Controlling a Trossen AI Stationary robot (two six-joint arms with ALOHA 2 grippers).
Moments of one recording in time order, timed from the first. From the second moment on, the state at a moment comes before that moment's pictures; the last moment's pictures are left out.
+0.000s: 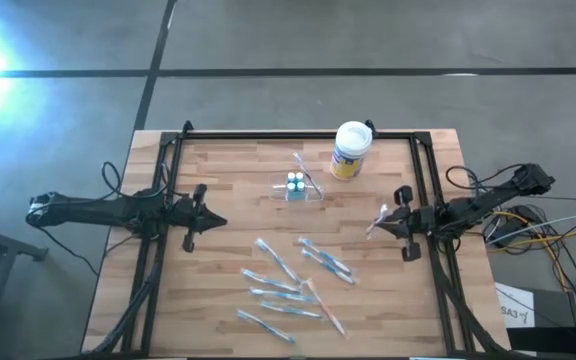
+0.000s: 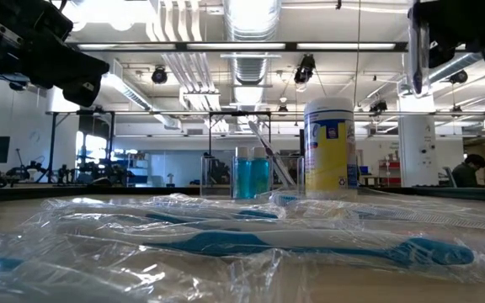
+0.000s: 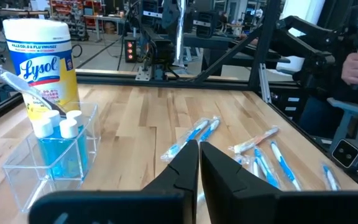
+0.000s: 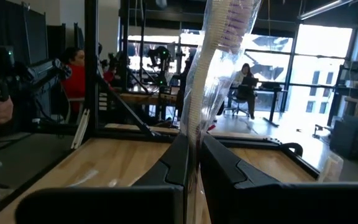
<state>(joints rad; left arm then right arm) -0.02 0.34 0.11 0.11 0.08 -0.08 0.43 0.34 0.08 0.43 0.39 -0.11</state>
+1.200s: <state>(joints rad) -0.02 0.34 0.11 0.09 0.08 -0.04 0.35 0.70 0.44 0.40 0.55 -0.11</state>
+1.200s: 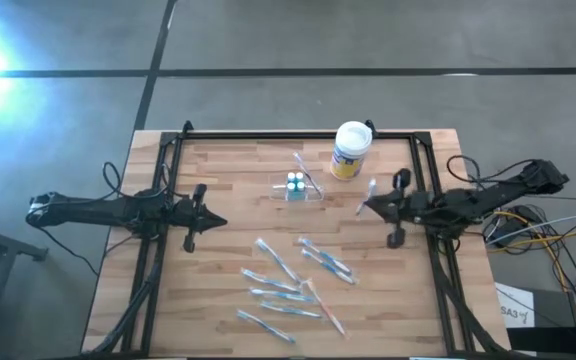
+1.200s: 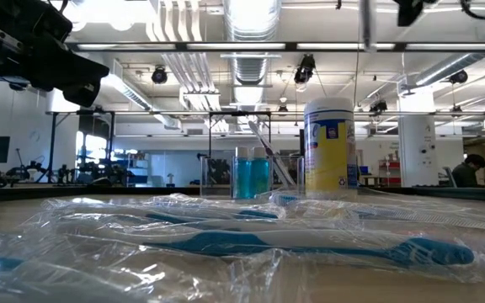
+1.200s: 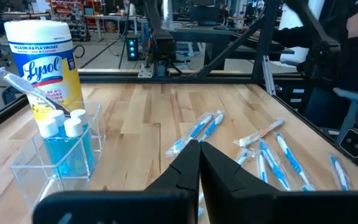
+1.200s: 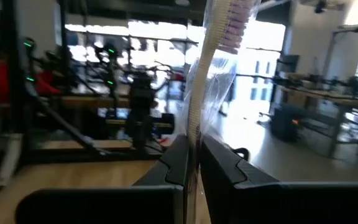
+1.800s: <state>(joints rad) -0.02 0.34 0.11 0.07 0.08 -0.04 0.02 1.35 0.73 0.65 0.55 -0.05</state>
